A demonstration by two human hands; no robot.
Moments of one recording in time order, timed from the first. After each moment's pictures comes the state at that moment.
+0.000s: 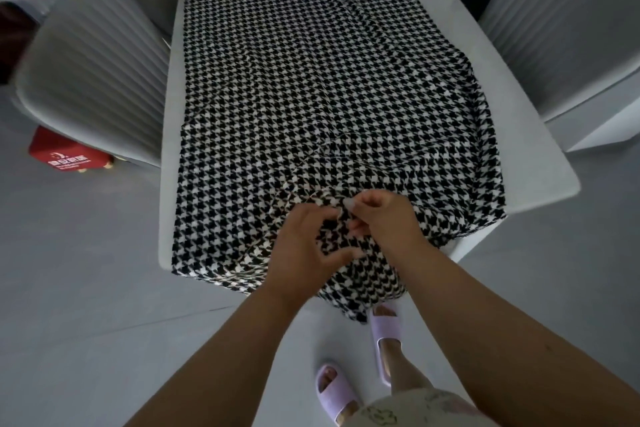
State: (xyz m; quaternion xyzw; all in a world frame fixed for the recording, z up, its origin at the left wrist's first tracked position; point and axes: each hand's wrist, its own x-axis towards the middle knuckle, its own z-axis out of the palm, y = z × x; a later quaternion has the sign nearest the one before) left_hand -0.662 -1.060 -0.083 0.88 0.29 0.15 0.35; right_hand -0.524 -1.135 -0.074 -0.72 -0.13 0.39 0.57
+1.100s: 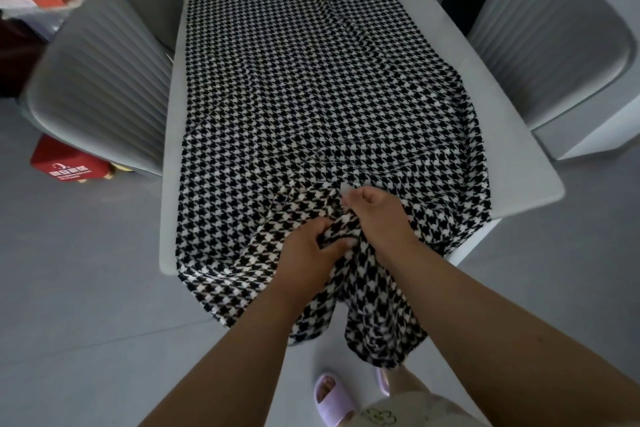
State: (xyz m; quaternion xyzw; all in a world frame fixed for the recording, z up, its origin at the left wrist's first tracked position) left_hand -0.653 -1.076 -0.056 0.75 0.36 0.09 0.55; right_hand -0.534 -1.135 -0.042 -0.76 -0.16 0.35 0.52
